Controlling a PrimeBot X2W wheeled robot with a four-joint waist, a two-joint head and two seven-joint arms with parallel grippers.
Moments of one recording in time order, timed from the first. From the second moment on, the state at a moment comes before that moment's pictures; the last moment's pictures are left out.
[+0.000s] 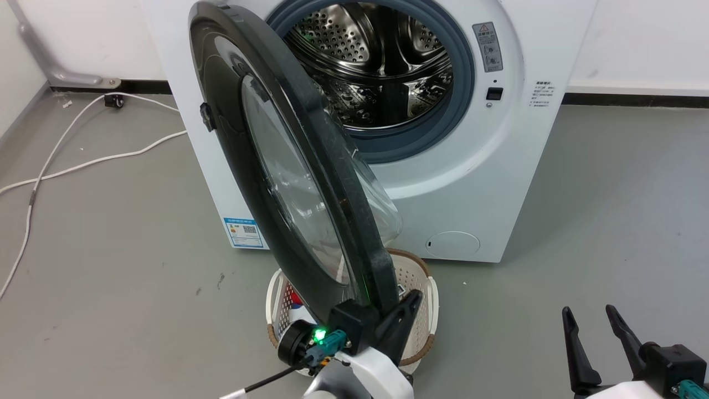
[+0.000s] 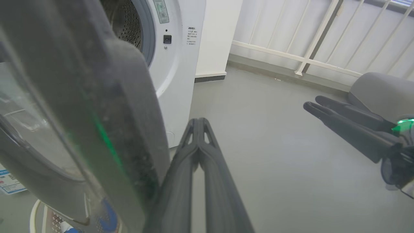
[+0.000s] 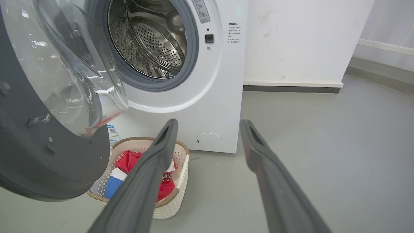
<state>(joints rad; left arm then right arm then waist) -0.23 0.07 -0.69 0.25 -0.42 0.01 -0.10 0.15 -0.05 -0.07 0.02 0.09 0.13 -0.10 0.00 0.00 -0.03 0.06</state>
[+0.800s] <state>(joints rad) -0.16 0.12 -0.66 0.11 -0.44 0.12 -0.13 0.15 -0.05 -0.08 0.04 0.10 0.13 -0.10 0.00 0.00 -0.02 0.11</state>
